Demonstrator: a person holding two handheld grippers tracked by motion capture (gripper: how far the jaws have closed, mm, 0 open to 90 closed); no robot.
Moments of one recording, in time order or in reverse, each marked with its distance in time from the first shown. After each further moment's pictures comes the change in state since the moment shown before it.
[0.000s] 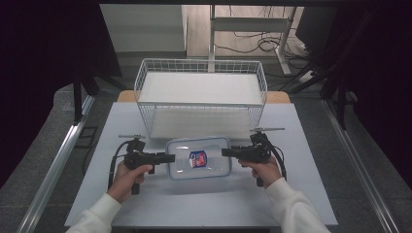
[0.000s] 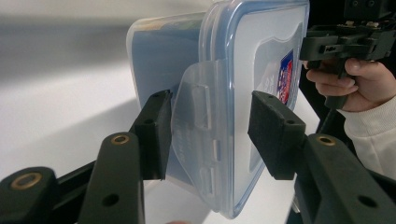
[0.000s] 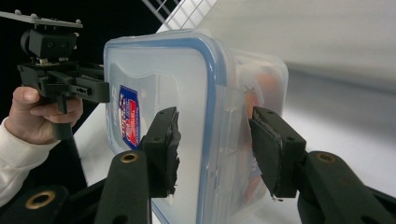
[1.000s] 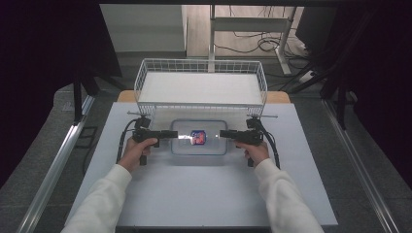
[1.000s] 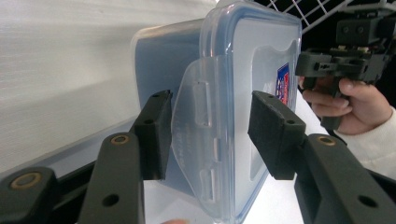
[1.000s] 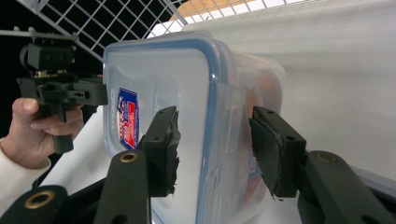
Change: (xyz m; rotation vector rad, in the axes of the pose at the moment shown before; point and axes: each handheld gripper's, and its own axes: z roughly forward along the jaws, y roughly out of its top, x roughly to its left) left arm 0.067 0.057 0.033 -0.034 -0.028 -0.017; right arm -0.054 0.033 0.040 -0.088 -0.046 0.088
